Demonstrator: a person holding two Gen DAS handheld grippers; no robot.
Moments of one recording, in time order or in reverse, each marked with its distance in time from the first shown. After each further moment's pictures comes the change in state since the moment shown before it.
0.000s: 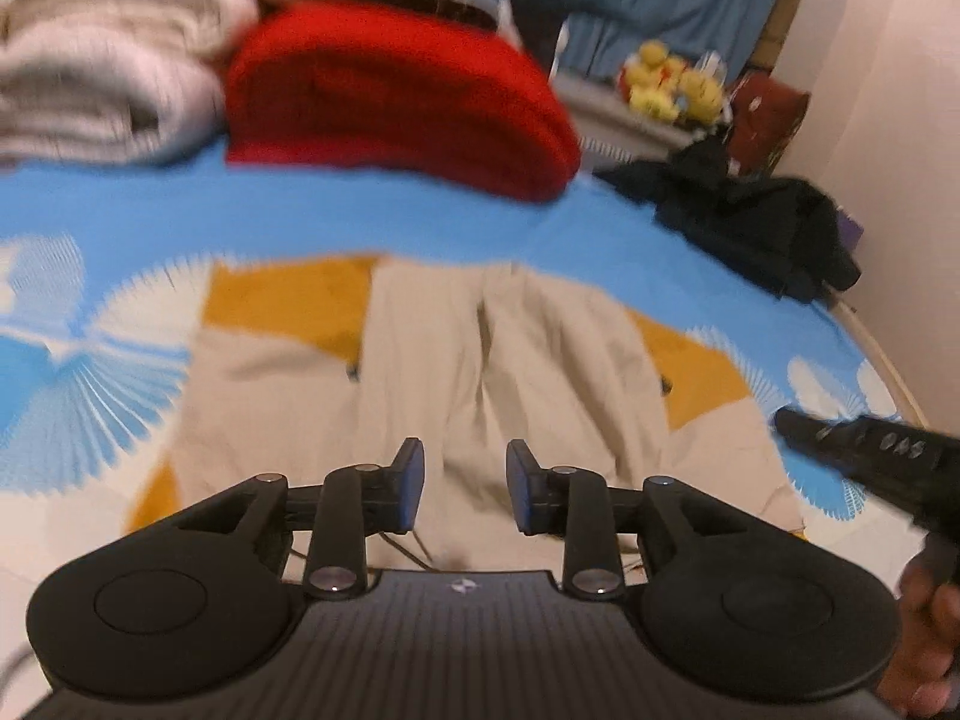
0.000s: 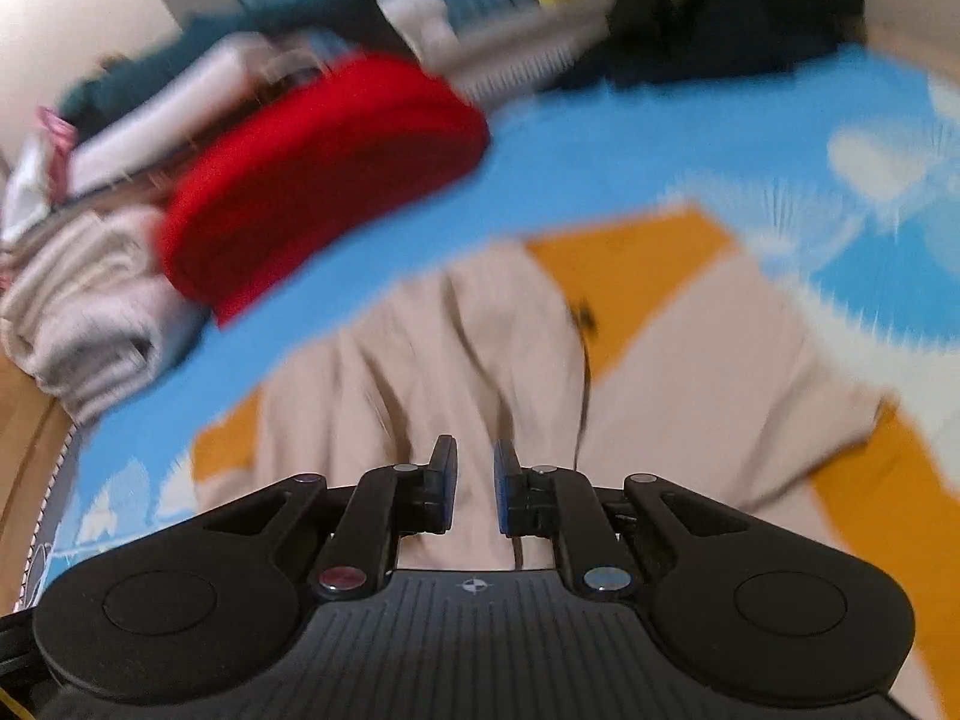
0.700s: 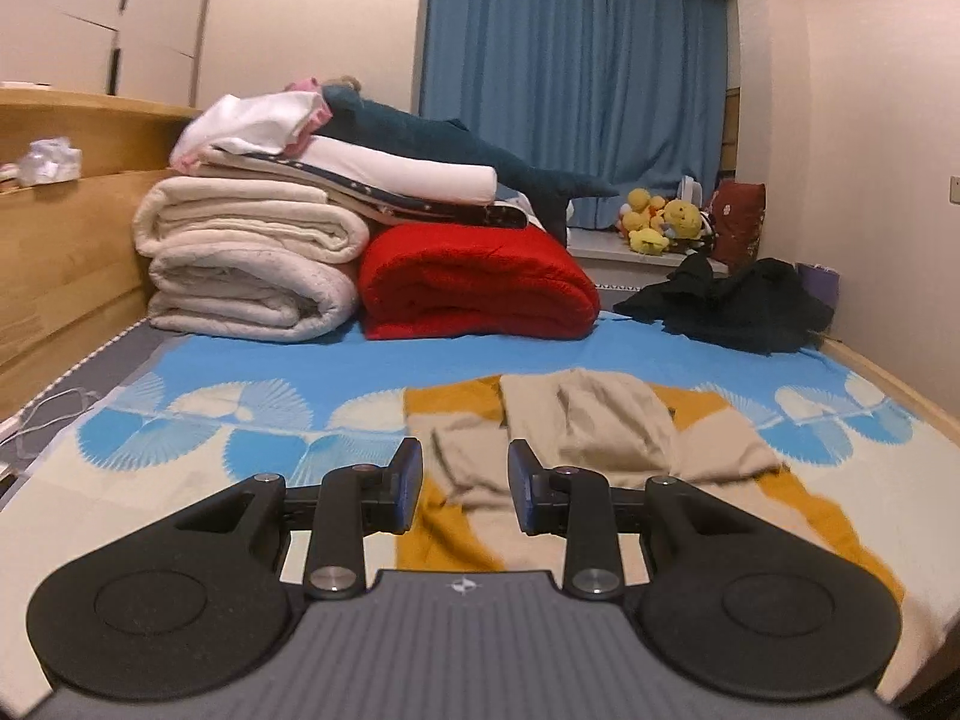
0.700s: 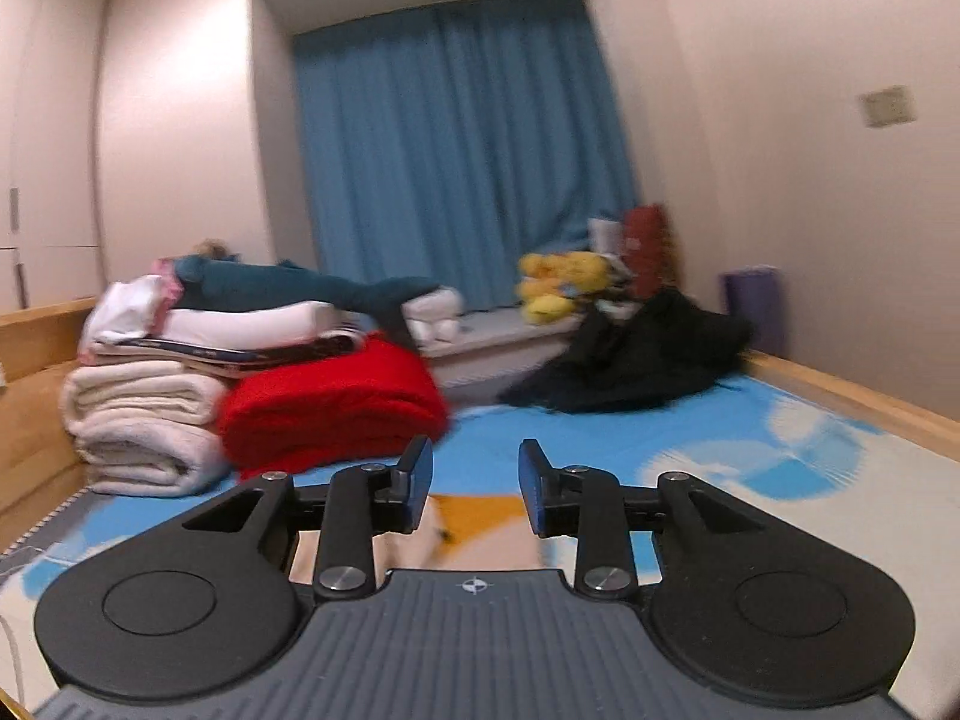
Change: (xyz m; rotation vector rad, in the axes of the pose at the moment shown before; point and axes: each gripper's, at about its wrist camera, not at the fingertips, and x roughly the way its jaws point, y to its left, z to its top) left arm -0.328 0.070 -0.169 0.147 -0.355 0.133; right arm -0.367 -0.101 -0.067 -0.222 -0.516 -0.048
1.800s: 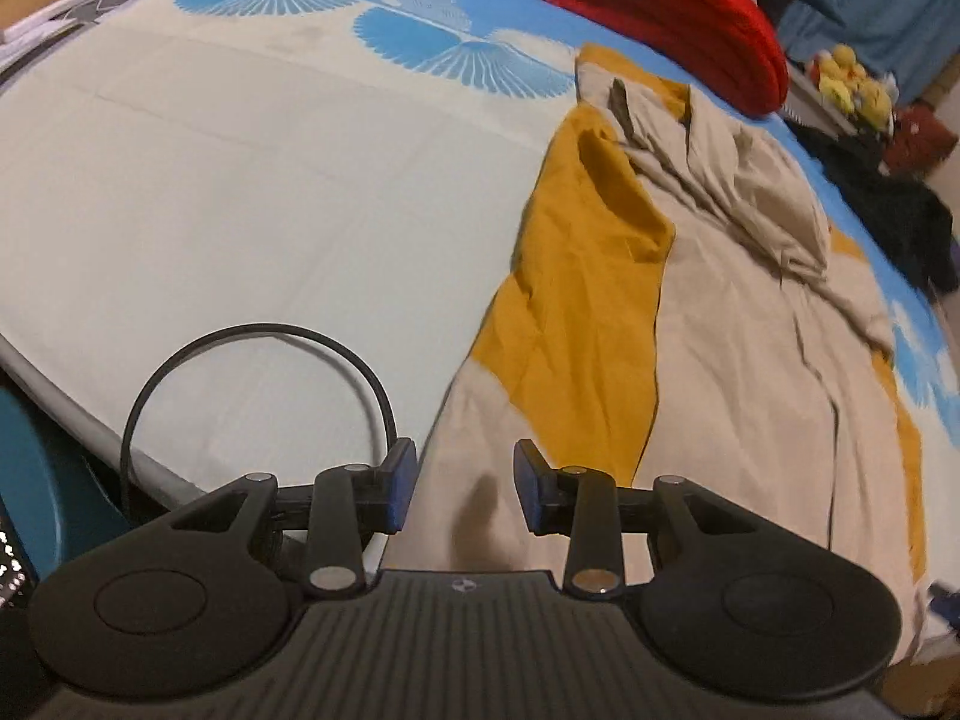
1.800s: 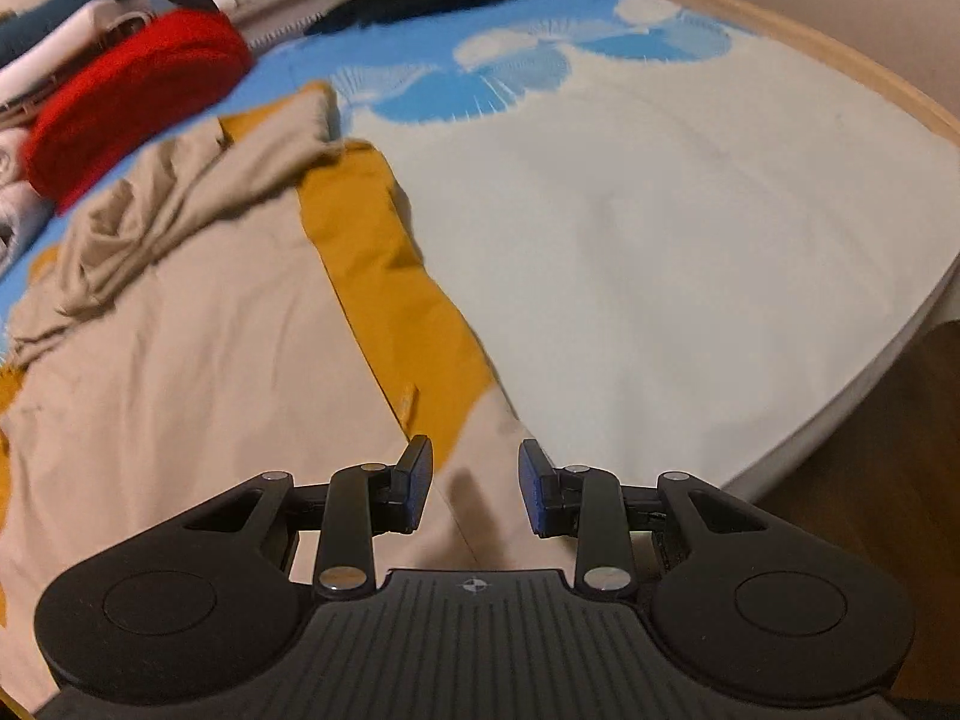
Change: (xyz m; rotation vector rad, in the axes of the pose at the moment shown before) left arm 0.066 0.077 -0.141 -0.430 0.611 0.118; right arm 0.058 -0.081 -0.196 0.149 0.700 -0.281
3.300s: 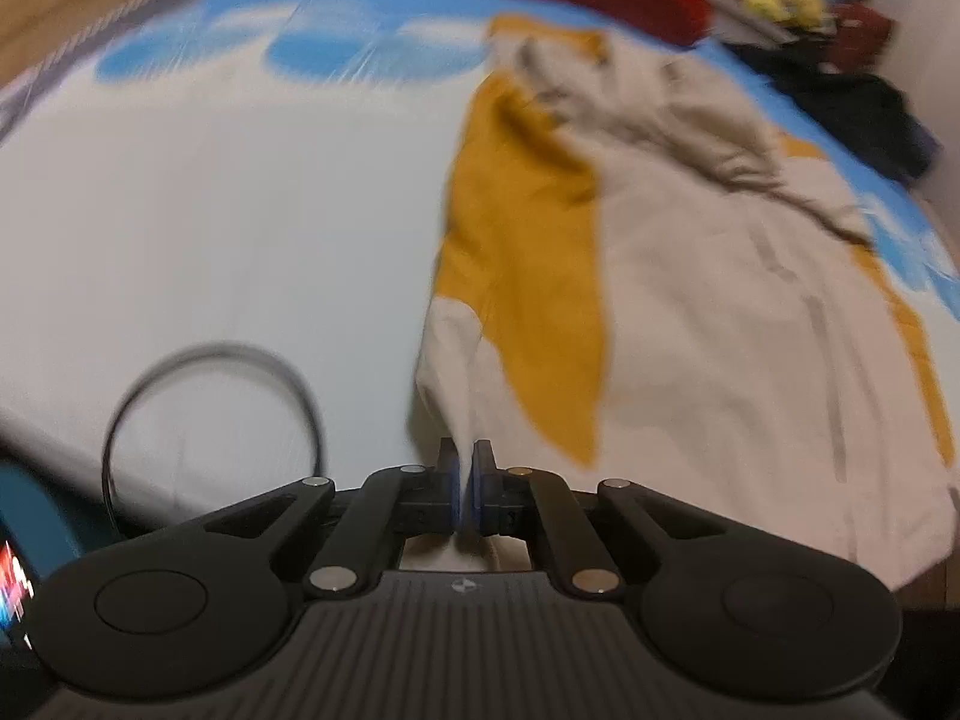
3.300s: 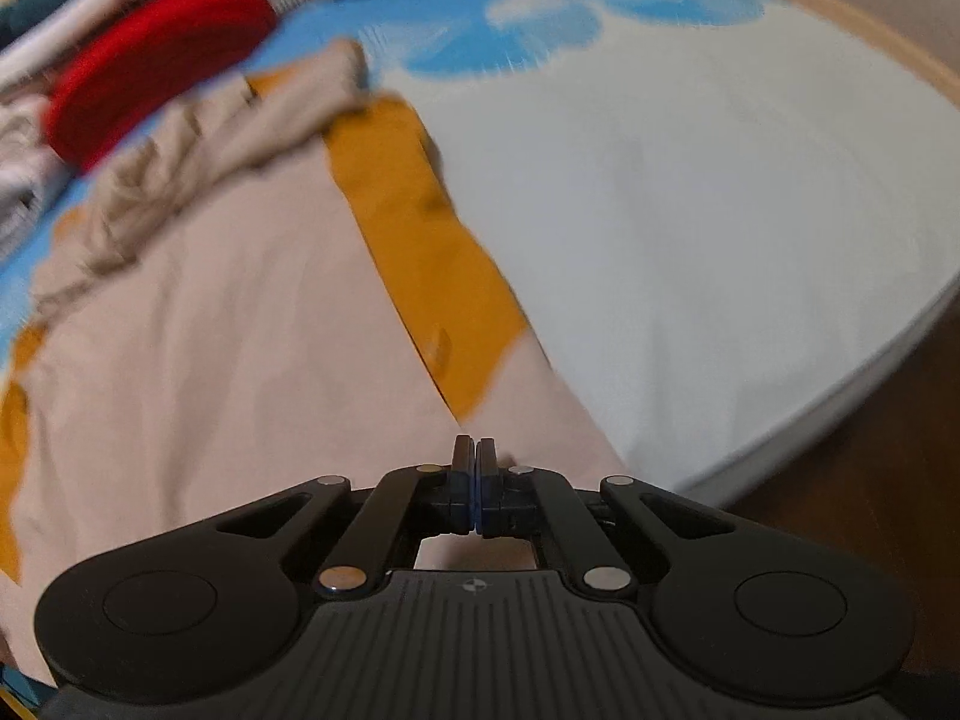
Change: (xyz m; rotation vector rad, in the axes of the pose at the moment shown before) left arm -0.013 -0.041 -0.015 0.265 -0.016 -0.001; right arm -0.008 0.006 -0.008 -0.022 0.031 0.086
